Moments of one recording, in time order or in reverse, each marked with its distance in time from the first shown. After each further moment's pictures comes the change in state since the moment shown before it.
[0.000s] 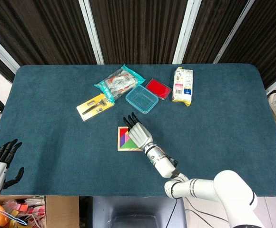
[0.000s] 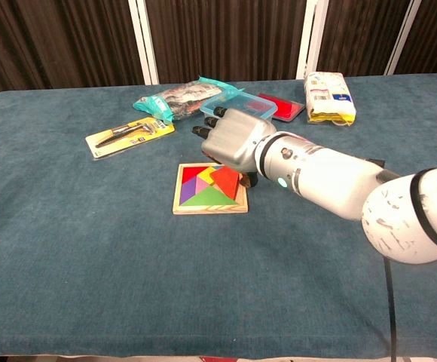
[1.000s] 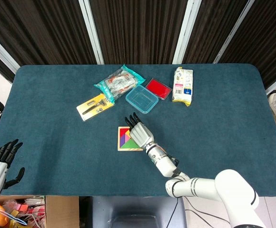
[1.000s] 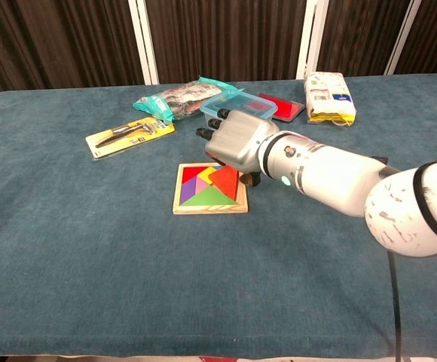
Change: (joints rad) left arm -0.003 0.001 0.001 0.000 0.000 -0.008 0.001; right arm 0.004 0.013 -0.003 -0.004 0.024 -0.026 0.005
